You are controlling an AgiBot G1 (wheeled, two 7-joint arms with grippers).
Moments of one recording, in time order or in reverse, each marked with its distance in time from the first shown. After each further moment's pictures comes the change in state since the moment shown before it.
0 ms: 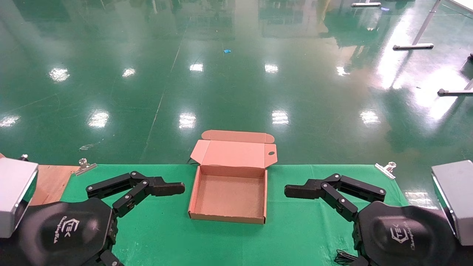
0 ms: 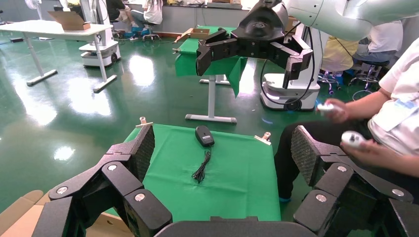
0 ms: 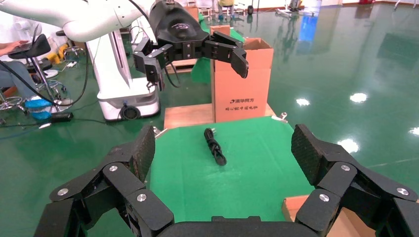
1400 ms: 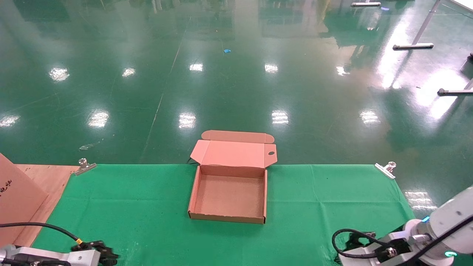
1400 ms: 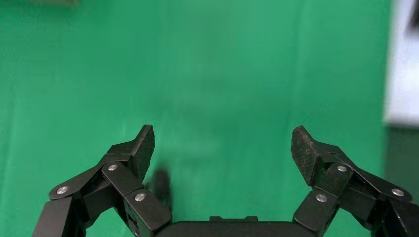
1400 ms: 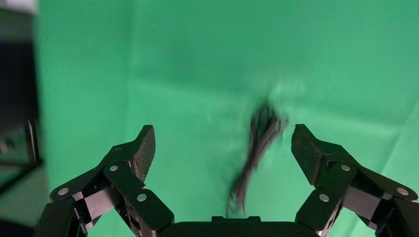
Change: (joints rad) left arm -0.267 0.120 0.351 0.581 0.862 -0.077 0.473; right arm 0.407 -0.273 -0.579 -0.230 -1.147 0.012 -0.125
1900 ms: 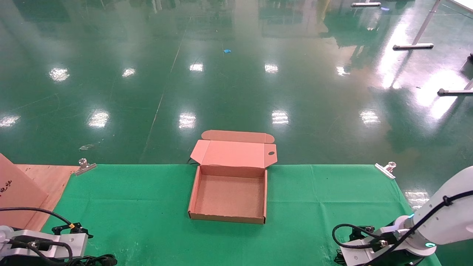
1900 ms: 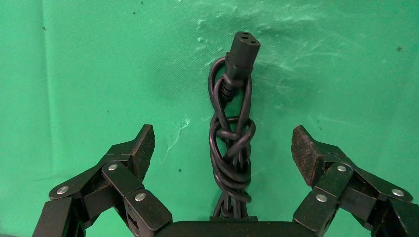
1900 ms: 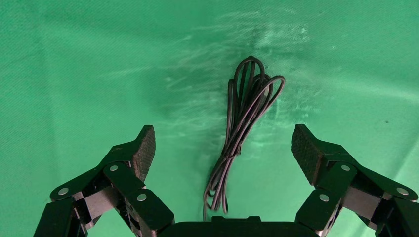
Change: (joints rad) left arm -0.164 0.127 0.071 0.394 0.203 -0.192 0.228; right arm 0.045 -0.166 -0.042 -0.467 -0.108 0.209 -0.268
